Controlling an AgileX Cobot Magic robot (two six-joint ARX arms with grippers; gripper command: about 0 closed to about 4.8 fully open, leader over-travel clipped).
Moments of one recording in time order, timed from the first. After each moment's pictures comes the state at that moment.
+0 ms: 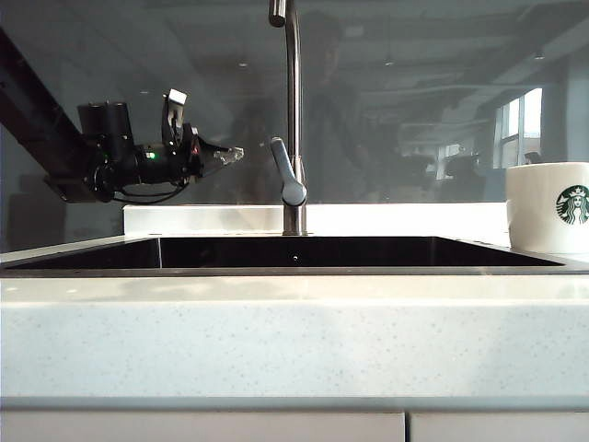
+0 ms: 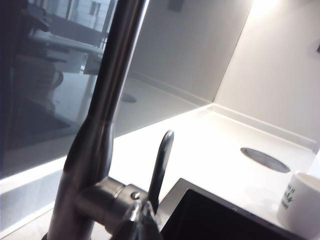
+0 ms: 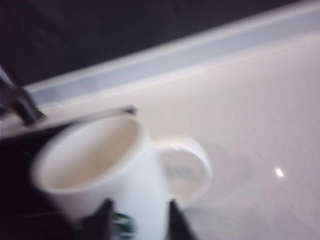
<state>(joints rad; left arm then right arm) -0.08 2.58 2.08 0.93 1.05 -0.62 -0.29 1.15 0.23 0.90 -0.33 0.26</state>
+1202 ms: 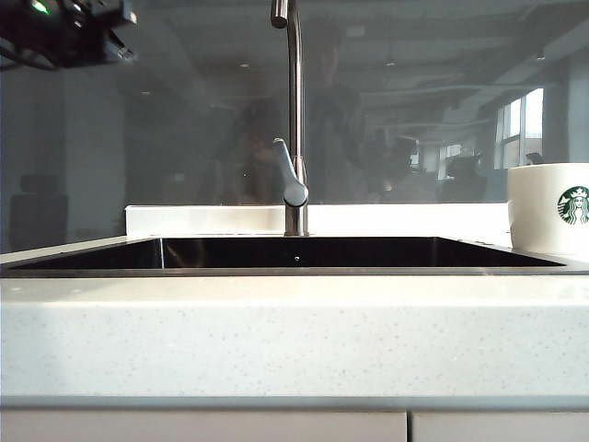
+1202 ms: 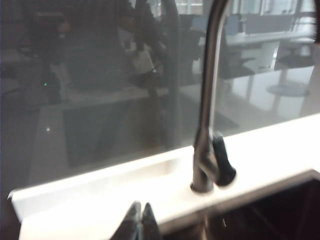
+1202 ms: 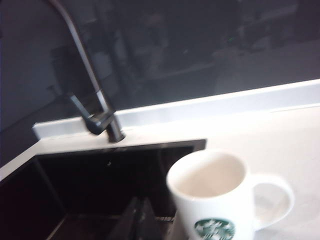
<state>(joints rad) -0.10 1.42 0.94 0.56 0.34 0.05 -0.23 0.56 0.22 0.45 -0.43 0.29</state>
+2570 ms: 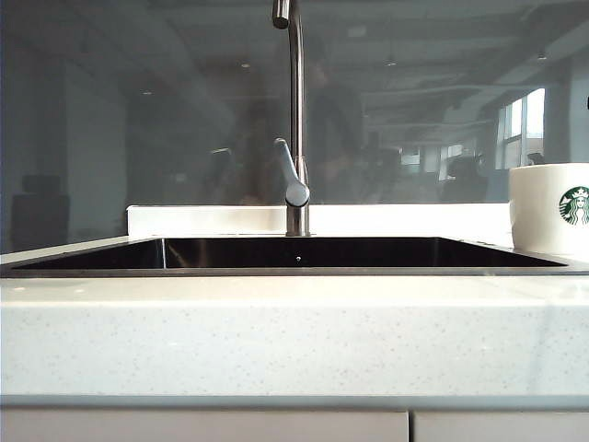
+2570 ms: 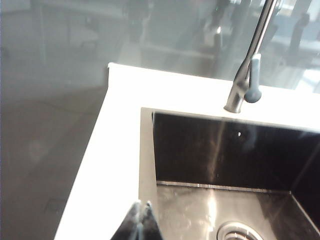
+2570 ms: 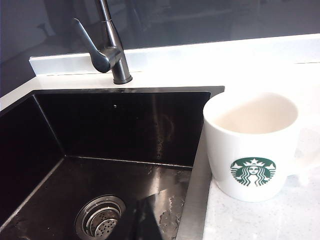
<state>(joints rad) -0.11 0.12 0.18 -0.05 0.02 -0.16 0.15 0.49 0.22 0.19 -0.08 0.14</state>
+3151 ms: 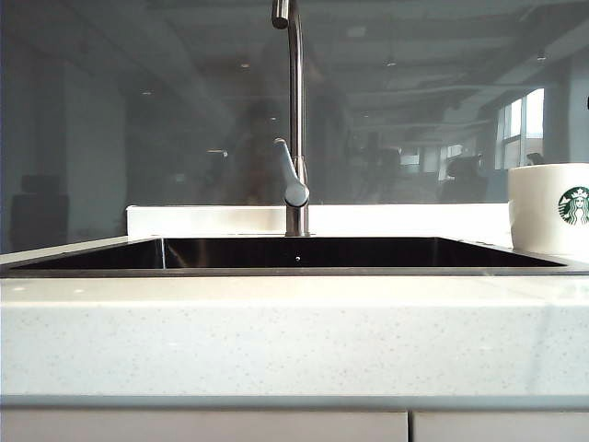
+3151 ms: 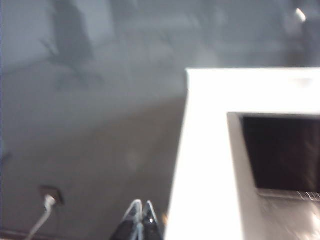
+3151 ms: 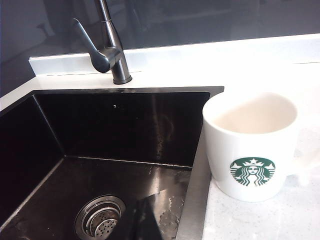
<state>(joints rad) -0.04 0.01 0.15 -0.09 -0.21 0.06 0.15 0.49 0.22 0.19 -0.08 0.14</state>
